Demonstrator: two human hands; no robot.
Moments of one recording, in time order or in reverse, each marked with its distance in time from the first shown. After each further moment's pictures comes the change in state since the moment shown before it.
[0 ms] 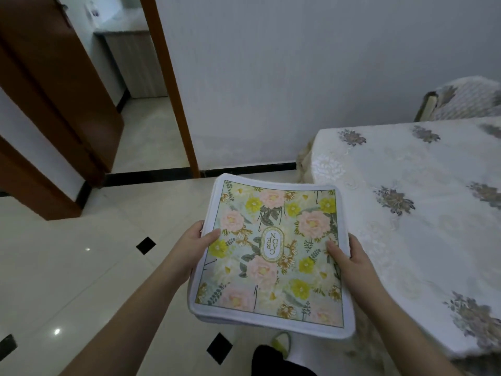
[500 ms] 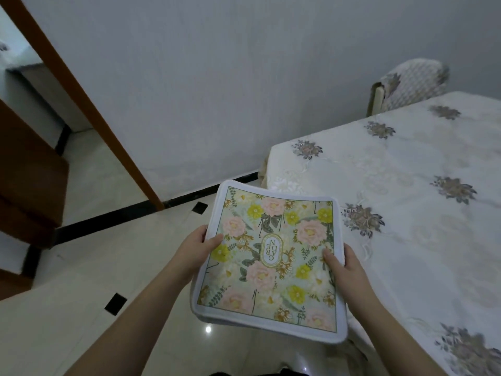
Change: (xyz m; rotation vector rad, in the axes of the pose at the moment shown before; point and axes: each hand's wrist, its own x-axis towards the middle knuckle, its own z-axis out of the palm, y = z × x) left_hand 0.175 0.108 0.123 0.207 -0.177 -0.011; right_hand 0.150 0.011 -0.073 0.007 0.226 0.130
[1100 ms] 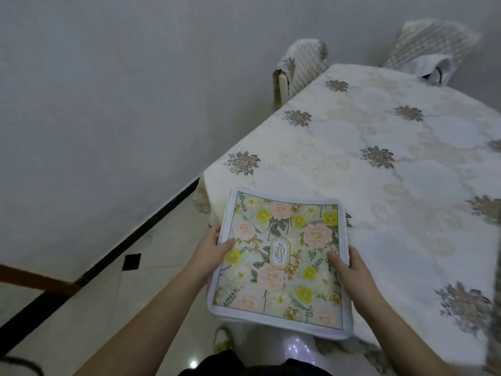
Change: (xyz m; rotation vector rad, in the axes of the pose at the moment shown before) left_hand 0.228 0.077 0.074 0.186 -0.506 0.139; right_hand 0.084 -0.006 0.023 0.147 0.506 0.295
